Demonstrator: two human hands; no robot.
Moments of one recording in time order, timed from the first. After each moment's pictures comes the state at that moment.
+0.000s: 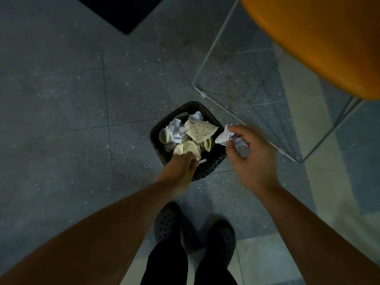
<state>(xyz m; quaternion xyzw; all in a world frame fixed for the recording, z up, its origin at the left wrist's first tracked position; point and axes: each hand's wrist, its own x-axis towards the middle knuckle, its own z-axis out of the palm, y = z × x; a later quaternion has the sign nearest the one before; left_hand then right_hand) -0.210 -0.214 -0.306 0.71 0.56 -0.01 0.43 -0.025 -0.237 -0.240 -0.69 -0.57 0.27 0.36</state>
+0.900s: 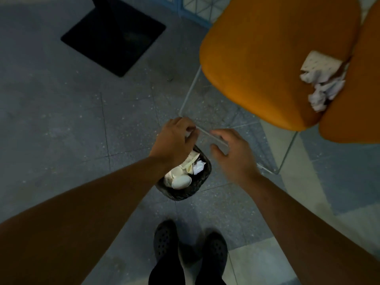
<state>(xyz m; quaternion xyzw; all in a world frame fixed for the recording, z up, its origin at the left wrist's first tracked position) -0.165 -0.112 -0.159 0.79 0.48 0.20 0.32 0.002 -0.191 -0.145 -0.70 -0.57 0.32 0.28</state>
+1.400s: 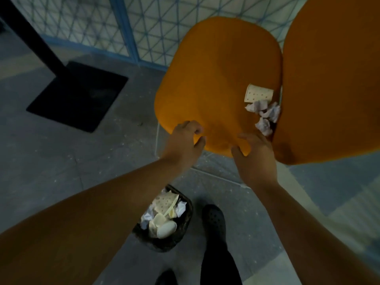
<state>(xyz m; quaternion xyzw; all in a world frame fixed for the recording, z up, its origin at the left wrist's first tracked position) -0.037 -0.050 -0.084 0.84 0.38 0.16 0.36 0.105 -0.175 -0.074 -0.86 -0.39 0.16 0.30</state>
